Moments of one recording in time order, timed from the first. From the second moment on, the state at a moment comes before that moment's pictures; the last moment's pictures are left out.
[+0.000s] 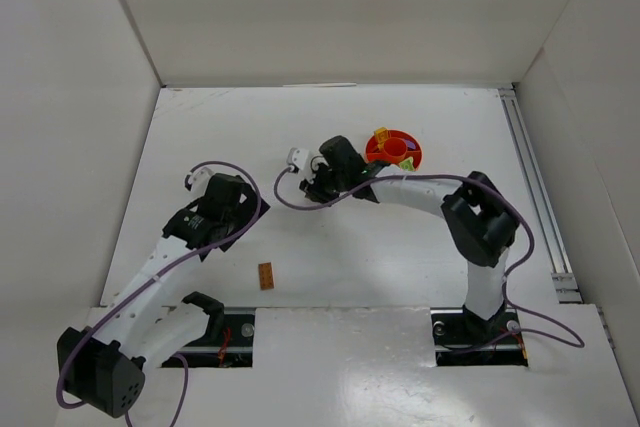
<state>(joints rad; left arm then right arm) -0.42 0.90 0.72 -0.76 -0.23 -1.09 0.81 1.96 1.34 -0.18 -0.21 -0.44</state>
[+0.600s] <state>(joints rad) -0.42 0.92 0.72 -0.72 -0.19 -1.07 0.32 1.57 1.11 0.14 -0.40 -0.36</state>
